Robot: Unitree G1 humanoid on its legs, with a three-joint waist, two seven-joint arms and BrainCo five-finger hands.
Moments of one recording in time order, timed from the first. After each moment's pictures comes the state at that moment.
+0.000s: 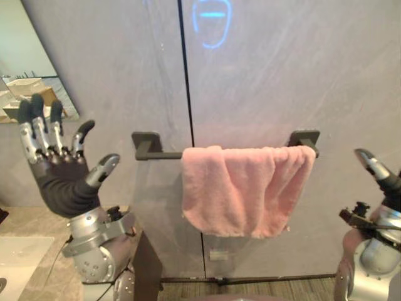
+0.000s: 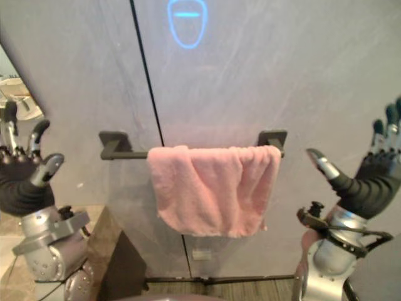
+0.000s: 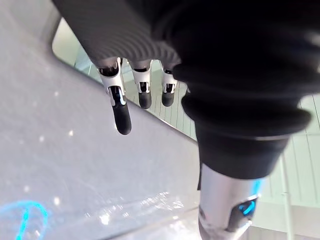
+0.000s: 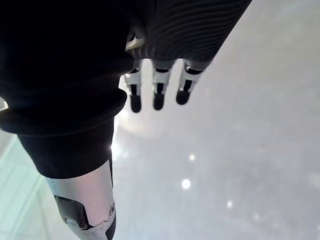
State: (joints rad) left arm 0.21 0.07 0.00 -0.75 -0.26 -0.40 0.23; right arm 0.16 -0.06 -0.24 -0.70 0.03 -0.36 -0.19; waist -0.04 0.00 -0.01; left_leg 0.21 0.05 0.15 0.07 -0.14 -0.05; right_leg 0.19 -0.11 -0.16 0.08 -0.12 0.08
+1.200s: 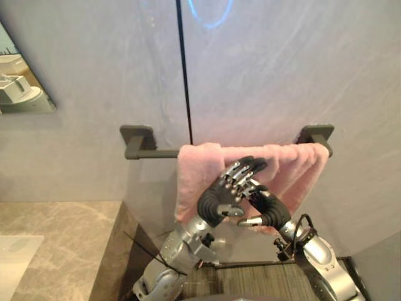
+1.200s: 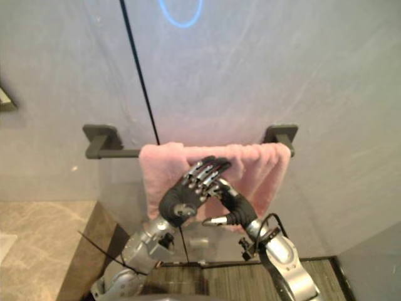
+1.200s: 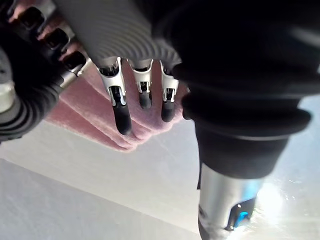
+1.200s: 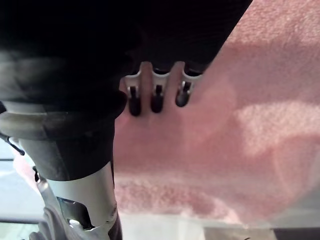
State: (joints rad) left arm 0.05 0.26 -0.67 -0.34 -0.84 -0.19 -0.21; right arm 0.21 -0.46 0.30 -0.27 0.39 -0.19 0.30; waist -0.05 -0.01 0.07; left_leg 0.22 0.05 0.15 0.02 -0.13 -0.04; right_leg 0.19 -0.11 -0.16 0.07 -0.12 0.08
